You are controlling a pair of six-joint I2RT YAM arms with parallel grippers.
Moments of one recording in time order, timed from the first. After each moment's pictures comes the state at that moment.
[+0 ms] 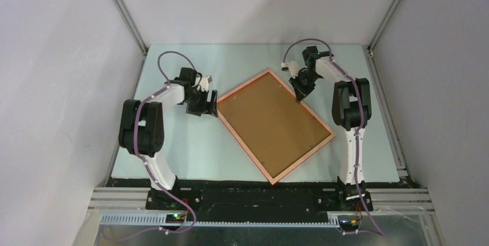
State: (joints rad) left arm -0.14 1.80 1.15 -0.55 0.33 0.00; right arm 0.18 2.26 1.85 -0.97 -0.35 -0.60
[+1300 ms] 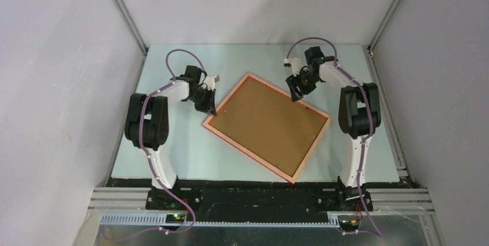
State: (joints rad) left arm -0.16 1.91 1.25 -0.58 0.40 0.08; right arm 0.22 2.14 1.71 -0.79 -0.38 -0.48
